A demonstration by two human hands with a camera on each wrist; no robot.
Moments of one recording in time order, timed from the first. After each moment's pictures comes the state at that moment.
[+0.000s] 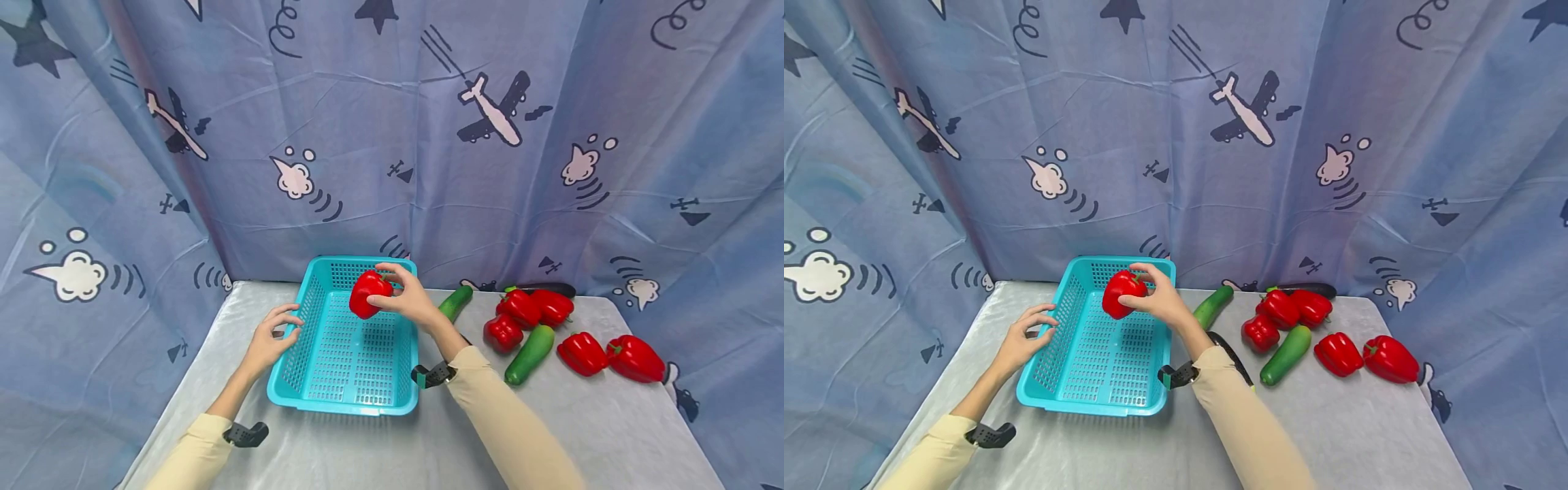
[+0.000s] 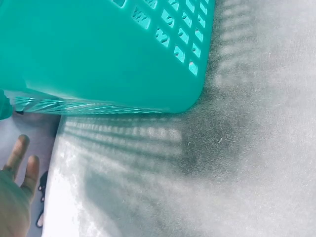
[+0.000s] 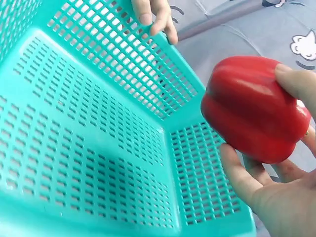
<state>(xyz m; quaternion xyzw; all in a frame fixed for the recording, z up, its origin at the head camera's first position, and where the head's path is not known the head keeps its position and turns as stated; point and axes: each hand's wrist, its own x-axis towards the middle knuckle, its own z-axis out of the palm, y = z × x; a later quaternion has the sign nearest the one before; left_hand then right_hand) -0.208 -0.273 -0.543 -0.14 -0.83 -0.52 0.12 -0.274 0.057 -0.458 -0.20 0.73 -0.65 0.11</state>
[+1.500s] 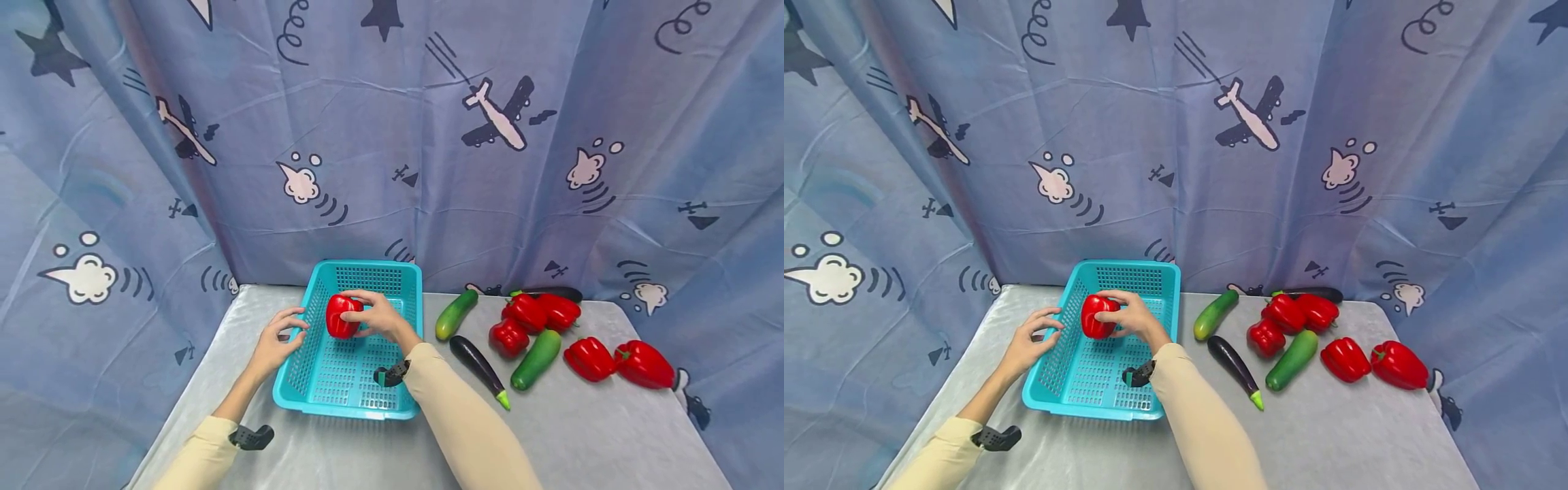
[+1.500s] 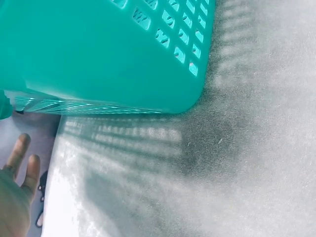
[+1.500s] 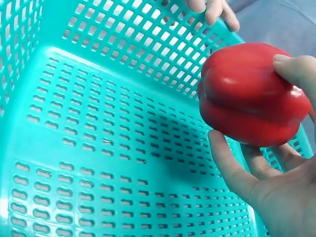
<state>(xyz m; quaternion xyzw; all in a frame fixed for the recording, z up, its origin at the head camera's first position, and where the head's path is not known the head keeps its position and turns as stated) -0.208 -0.272 -0.542 -0.13 -0.83 -0.52 0.12 -0.280 -0.010 -0.501 -0.15 0.68 -0.67 0.24</state>
